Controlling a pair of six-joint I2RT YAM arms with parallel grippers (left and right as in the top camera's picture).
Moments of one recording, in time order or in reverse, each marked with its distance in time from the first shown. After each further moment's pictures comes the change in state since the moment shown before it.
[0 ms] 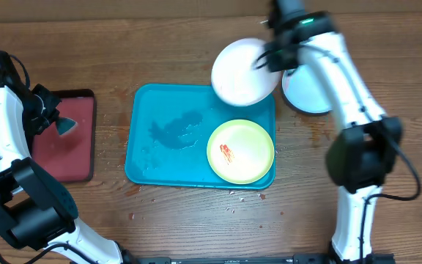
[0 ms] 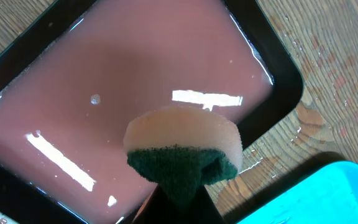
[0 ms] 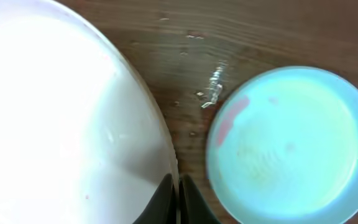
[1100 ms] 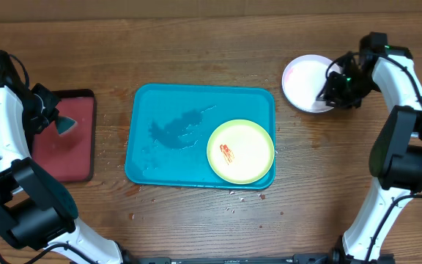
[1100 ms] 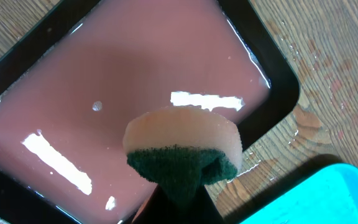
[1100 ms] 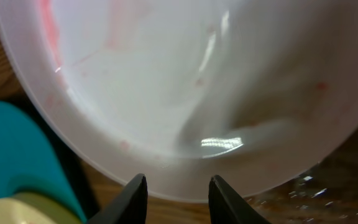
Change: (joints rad) left arm 0.000 0.000 0.000 0.012 0.000 0.000; right arm -0.366 -0.042 -0.422 0.089 -0.376 0.019
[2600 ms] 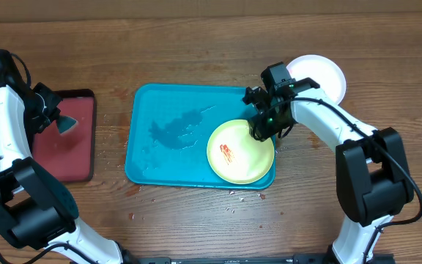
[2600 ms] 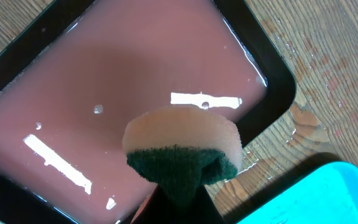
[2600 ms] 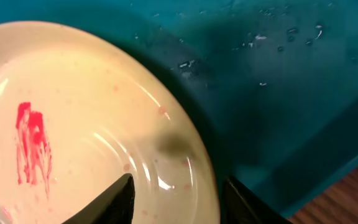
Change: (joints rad) left arm -0.010 0.000 0.000 0.002 0.000 0.001; right arm 0.496 -0.205 -0.393 0.269 0.148 -0.353
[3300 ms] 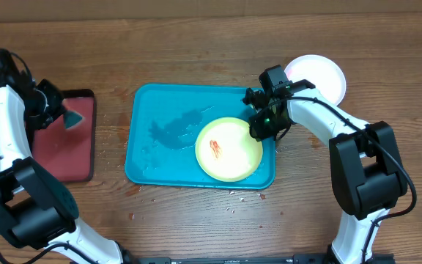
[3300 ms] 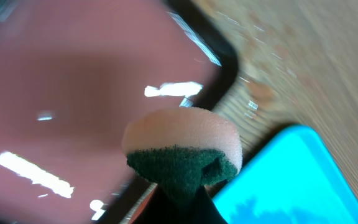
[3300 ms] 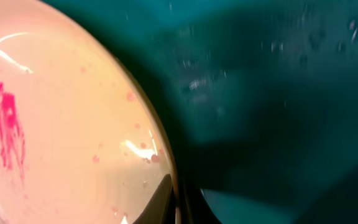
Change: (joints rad) left arm -0.011 0.000 0.000 0.016 0.165 0.098; right arm 0.004 0.051 -0.002 0.063 -0.068 0.137
